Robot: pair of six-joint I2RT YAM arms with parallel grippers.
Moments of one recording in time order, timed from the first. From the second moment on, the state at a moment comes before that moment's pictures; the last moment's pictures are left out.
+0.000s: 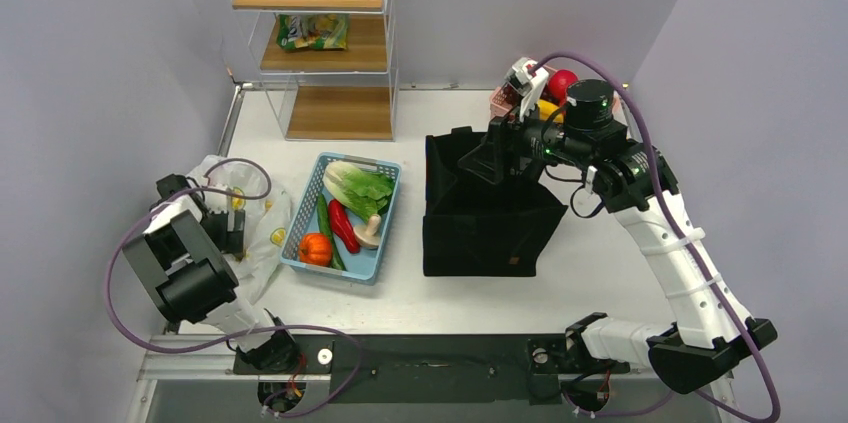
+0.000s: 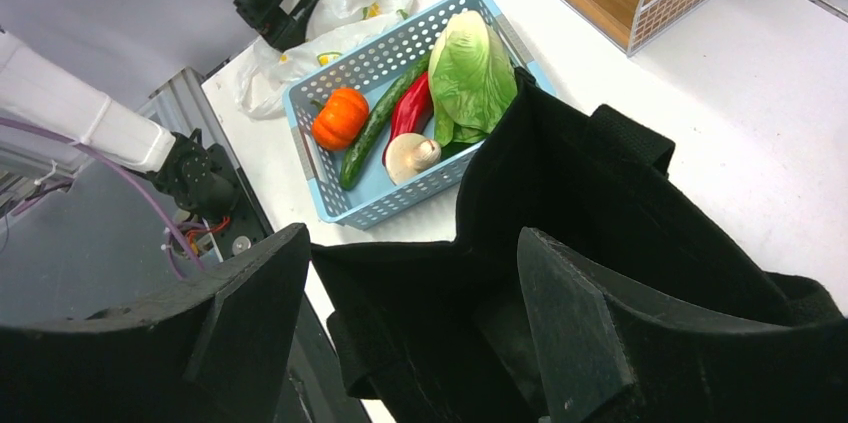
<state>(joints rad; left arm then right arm) 0.62 1.59 0.92 -0.65 0.03 0.52 0.48 1.21 1.56 -0.74 -0.57 0.09</state>
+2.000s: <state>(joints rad) -0.20 0.96 1.44 -0.23 1.40 -0.67 1.21 1.33 1.39 0.01 0.08 -0.74</state>
